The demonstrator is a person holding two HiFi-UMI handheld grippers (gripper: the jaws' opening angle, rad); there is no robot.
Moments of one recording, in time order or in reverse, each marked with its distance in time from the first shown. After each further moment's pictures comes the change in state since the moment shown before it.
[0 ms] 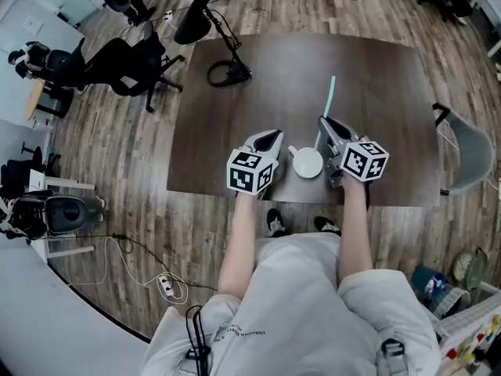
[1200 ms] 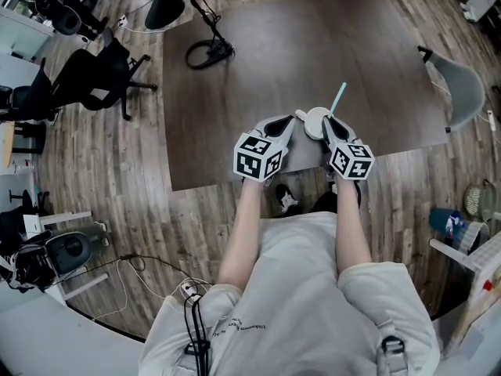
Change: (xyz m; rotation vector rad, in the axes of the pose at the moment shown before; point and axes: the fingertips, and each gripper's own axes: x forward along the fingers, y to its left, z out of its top) left arm -0.023 -0.014 -0.057 0.043 0.051 -0.318; right arm -0.034 -0.008 -0.144 -0.053 -0.045 -0.489
